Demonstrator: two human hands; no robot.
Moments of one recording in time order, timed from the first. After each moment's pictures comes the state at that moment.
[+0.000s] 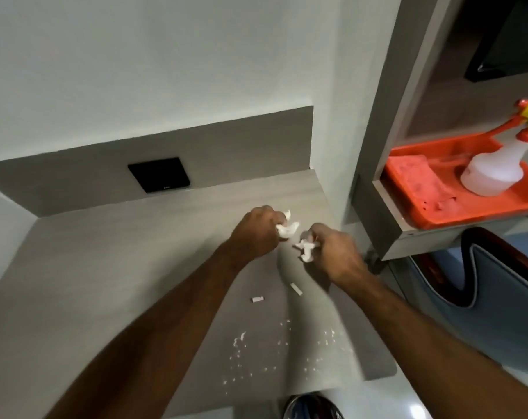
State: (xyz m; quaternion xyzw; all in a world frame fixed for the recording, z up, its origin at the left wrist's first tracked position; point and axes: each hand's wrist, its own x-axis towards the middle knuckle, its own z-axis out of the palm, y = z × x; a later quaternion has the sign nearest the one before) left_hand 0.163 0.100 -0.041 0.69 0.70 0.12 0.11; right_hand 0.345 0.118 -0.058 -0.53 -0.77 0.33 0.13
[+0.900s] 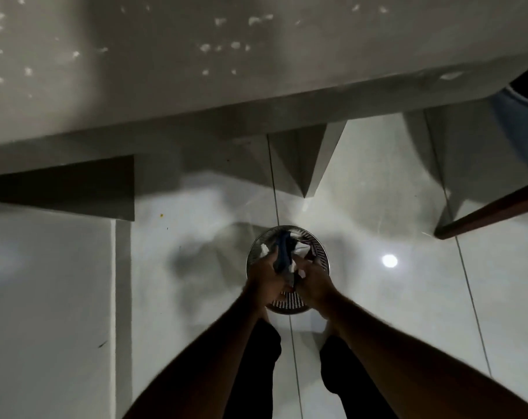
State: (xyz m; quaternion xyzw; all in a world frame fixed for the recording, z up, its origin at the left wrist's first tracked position) left_hand 0.351 -0.190 -0.505 0.29 0.80 0.14 0.50; right_hand 0.473 -0.142 -0.516 -0.52 -0.66 0.53 -0.11
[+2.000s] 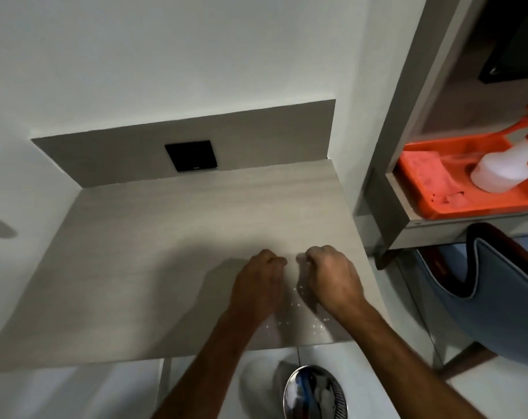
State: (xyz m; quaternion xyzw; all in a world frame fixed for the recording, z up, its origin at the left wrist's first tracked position) left_hand 0.204 -0.061 -0.058 0.64 0.75 0.18 0.03; right_hand 0.346 0.014 -0.045 -0.50 -0.83 0.21 0.09
